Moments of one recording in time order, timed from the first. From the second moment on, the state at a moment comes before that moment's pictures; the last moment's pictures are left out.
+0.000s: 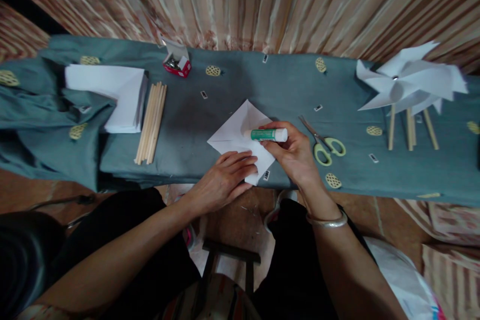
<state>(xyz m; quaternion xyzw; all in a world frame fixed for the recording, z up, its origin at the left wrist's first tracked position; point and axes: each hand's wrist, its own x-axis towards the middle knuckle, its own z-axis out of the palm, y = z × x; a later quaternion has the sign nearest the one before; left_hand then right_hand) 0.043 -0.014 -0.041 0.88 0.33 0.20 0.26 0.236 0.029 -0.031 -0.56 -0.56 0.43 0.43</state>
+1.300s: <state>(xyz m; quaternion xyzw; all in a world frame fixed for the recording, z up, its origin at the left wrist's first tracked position) 0.044 -0.014 -0.043 0.89 0.33 0.20 0.26 0.247 0.021 -0.022 -0.60 -0.70 0.23 0.30</state>
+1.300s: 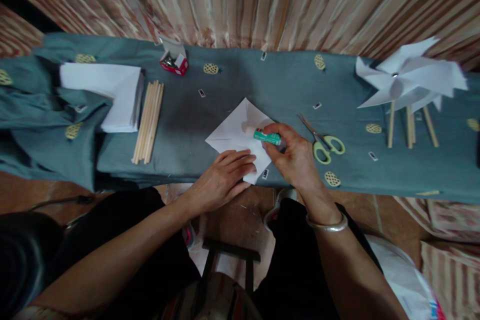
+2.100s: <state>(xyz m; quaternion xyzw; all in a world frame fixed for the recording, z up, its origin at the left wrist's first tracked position) 0.044 -0.014 -0.043 0.89 0.33 0.21 0.25 0.249 0.017 -0.016 -0.55 -0.76 0.22 0.28</state>
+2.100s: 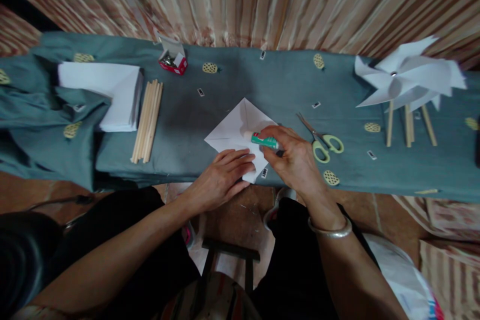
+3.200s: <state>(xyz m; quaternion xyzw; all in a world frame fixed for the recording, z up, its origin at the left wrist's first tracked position) 0.025 0.010 -0.041 0.66 0.48 0.41 0.41 0.247 0.022 -0.007 -0.55 -0.46 0.54 0.45</state>
